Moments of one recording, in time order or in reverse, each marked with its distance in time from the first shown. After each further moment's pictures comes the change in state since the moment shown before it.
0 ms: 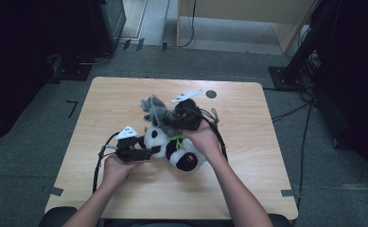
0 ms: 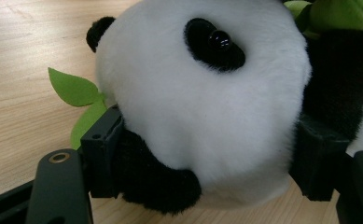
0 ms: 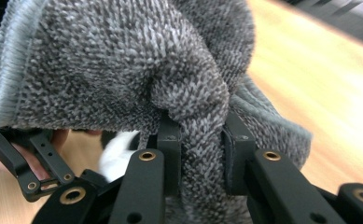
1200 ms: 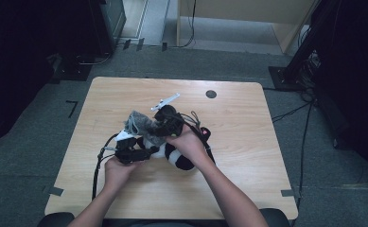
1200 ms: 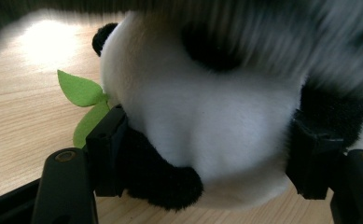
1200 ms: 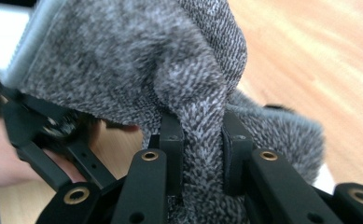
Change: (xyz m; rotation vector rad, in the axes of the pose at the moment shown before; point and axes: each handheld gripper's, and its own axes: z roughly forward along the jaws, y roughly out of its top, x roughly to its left) left arm -0.001 -0.004 -0.003 -0.010 0.040 -0.033; right arm 0.032 0.008 0.036 0.101 0.059 -0.010
